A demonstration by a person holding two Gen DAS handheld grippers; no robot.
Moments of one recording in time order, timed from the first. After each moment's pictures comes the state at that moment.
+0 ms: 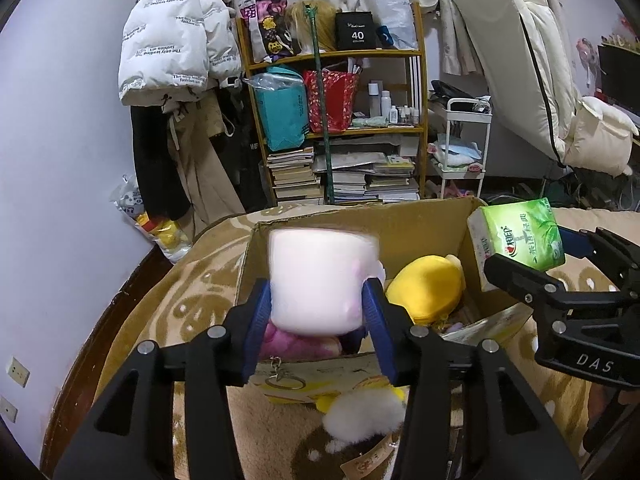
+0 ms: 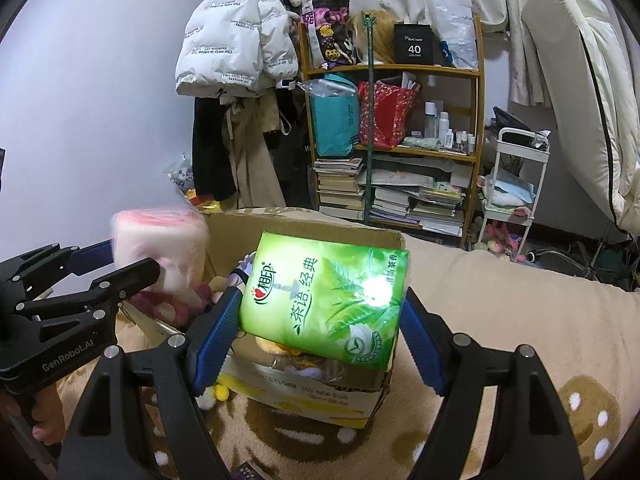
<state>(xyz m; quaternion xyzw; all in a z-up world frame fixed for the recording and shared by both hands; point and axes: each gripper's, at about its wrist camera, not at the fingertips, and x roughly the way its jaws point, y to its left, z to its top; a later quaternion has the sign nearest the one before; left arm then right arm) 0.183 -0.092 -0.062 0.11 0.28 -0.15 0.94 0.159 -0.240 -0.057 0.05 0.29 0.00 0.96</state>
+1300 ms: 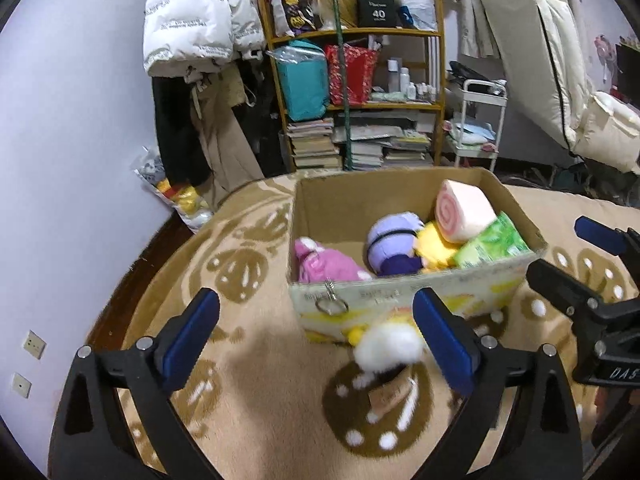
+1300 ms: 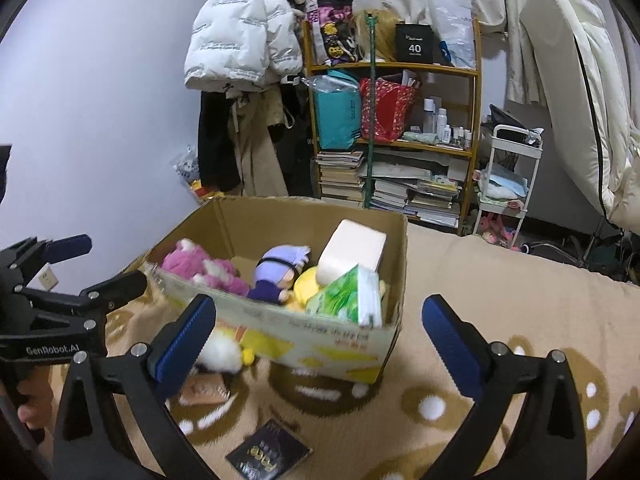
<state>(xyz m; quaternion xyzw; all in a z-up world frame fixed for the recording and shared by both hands) 0.149 -0.054 -0.050 0.11 0.34 -0.12 0.93 0.110 -0.221 -0.045 0.04 0.30 0.00 0.95</state>
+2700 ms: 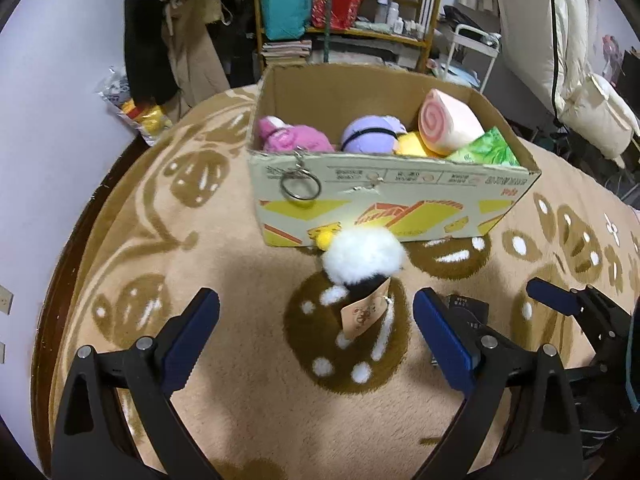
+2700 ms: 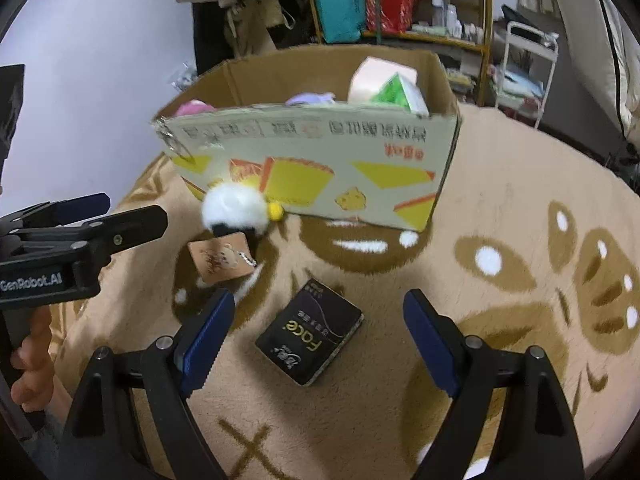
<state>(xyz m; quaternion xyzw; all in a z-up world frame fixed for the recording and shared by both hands) 0.149 -0.048 -0.104 0.07 0.48 -0.16 0.86 0.091 -0.200 -0.114 0.09 0.47 0.02 0.88</state>
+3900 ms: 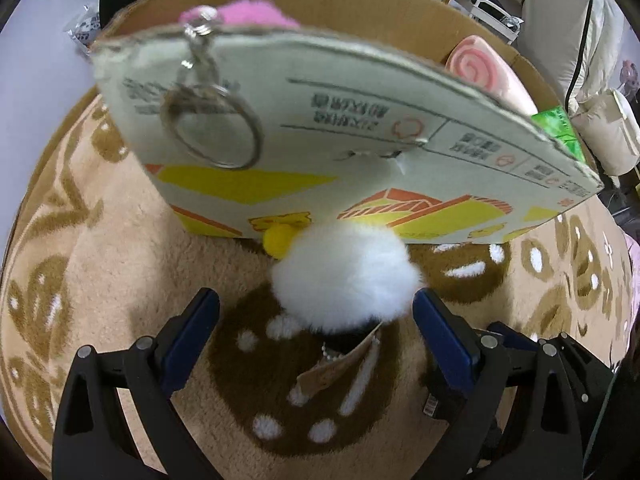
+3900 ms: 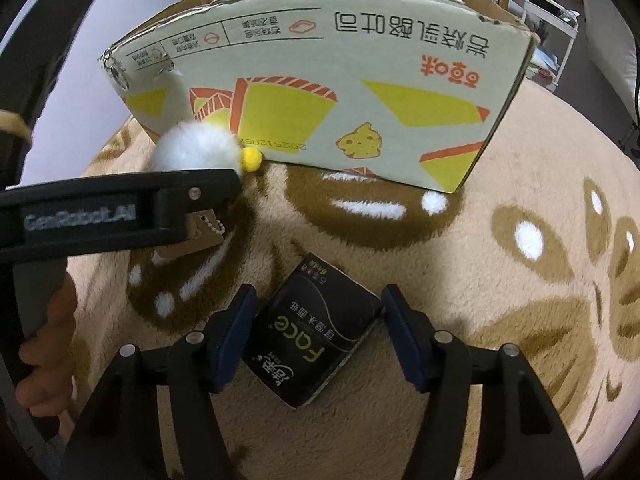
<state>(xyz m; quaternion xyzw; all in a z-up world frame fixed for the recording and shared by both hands) 0.210 -0.083 -0.179 0.01 0.56 -0.17 0.81 0.122 -0.184 -0.166 0.07 0.54 0.02 0.84</state>
